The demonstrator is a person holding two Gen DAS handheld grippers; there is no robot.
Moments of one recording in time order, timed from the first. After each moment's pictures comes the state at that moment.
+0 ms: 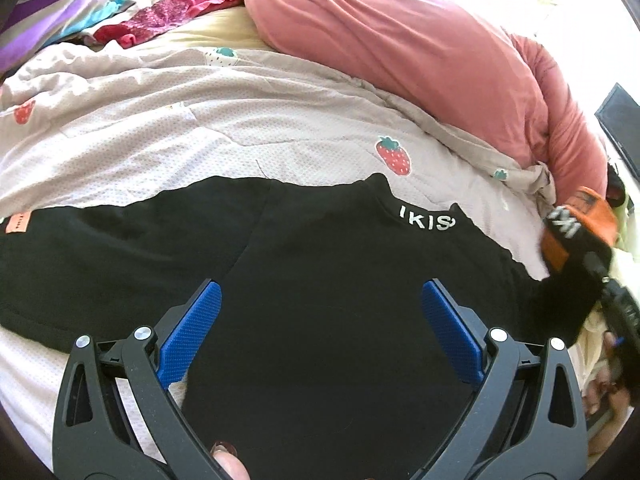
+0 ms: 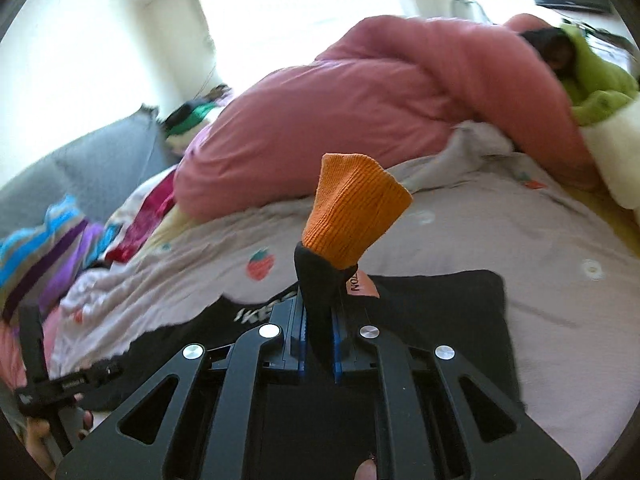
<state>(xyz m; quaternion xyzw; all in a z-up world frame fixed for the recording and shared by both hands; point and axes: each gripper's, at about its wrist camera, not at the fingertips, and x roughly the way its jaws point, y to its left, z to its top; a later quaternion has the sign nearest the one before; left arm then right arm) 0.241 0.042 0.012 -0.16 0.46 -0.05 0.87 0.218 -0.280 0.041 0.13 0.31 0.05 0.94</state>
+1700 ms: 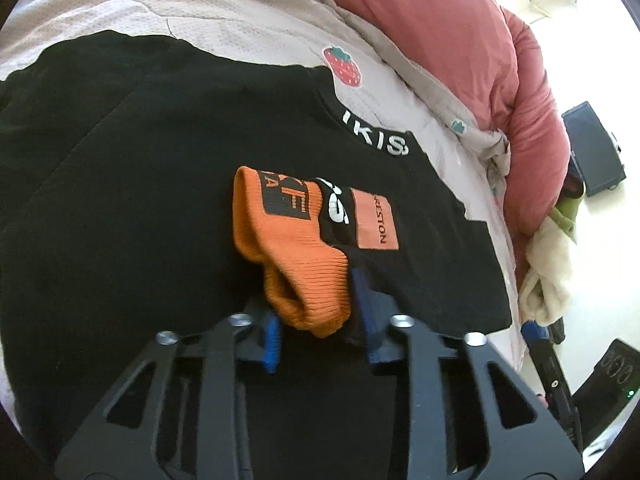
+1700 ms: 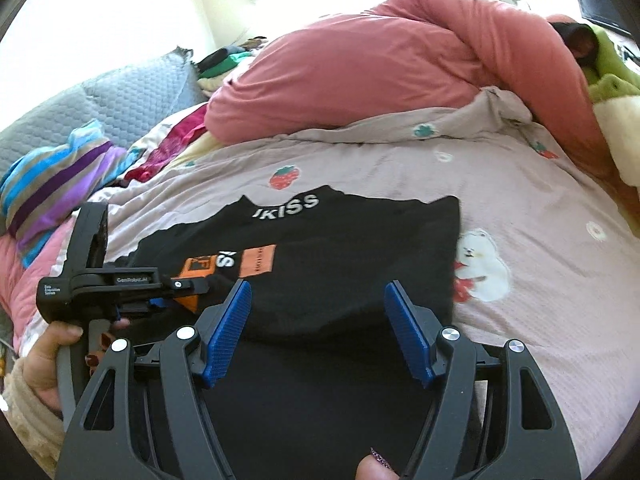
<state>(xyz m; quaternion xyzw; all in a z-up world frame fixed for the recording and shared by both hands) 0.246 0.000 -0.060 -0.27 0.52 -0.16 0.79 0.140 -0.287 -0.004 0.08 0.36 0.09 0.93</state>
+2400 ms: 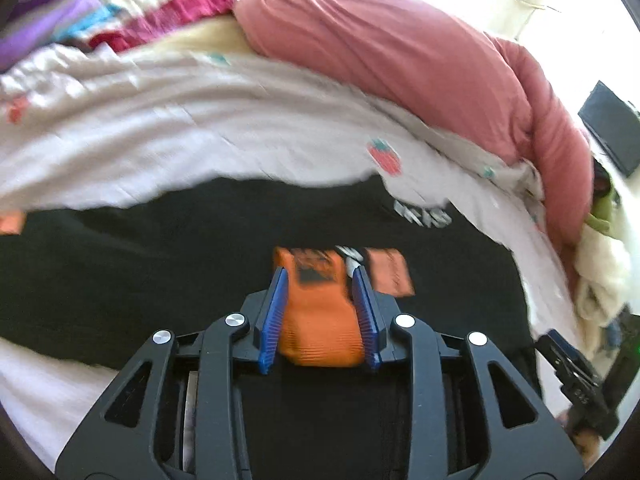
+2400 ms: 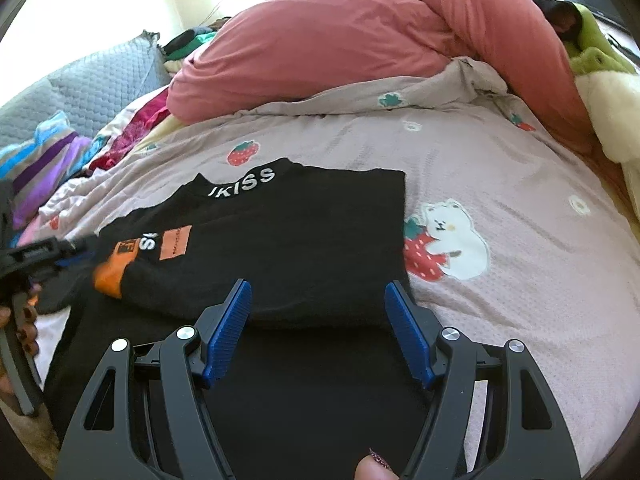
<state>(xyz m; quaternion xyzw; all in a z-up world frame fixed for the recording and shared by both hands) 0.226 0.058 0.005 -0.15 0.43 -0.06 0.89 0.162 -0.286 -0.025 0.06 0.40 0.05 0.91</state>
